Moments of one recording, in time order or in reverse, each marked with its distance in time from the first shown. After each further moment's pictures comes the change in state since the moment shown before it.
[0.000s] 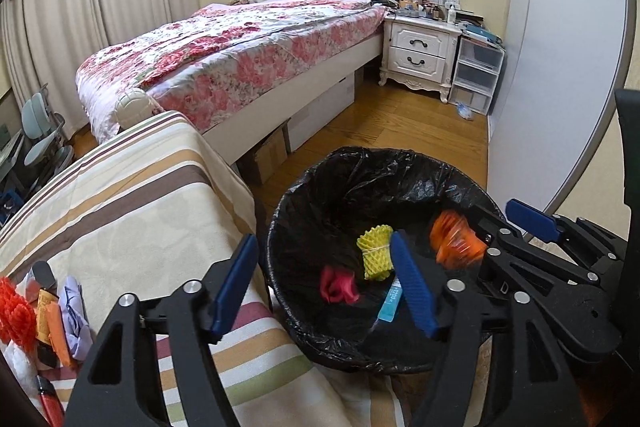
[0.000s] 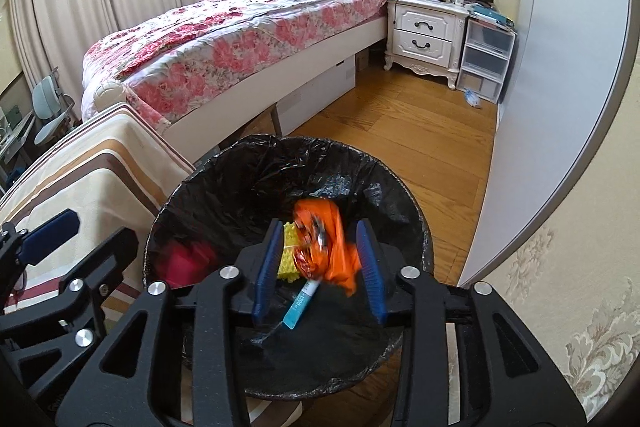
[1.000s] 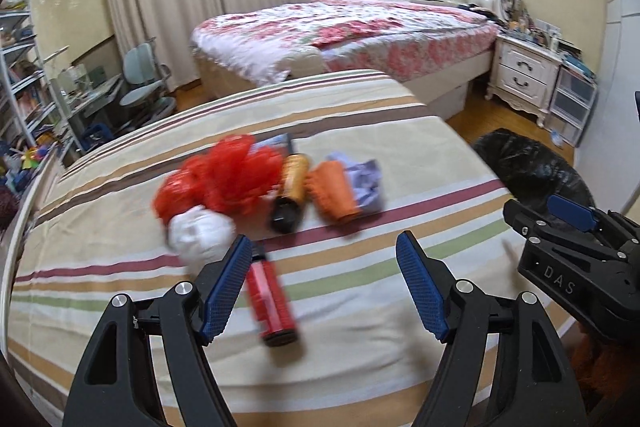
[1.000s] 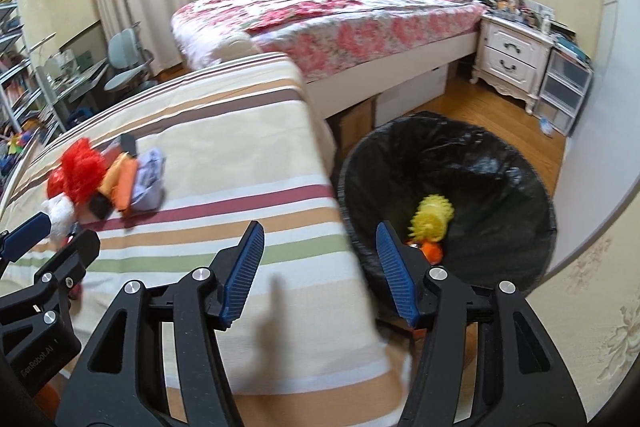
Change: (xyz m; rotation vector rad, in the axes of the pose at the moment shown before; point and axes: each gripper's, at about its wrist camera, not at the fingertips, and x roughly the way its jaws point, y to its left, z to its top) left arm -0.115 0.134 -0.093 -0.207 0.004 0.341; right arm -0.062 0.145 -0.058 -0.220 0.027 0.254
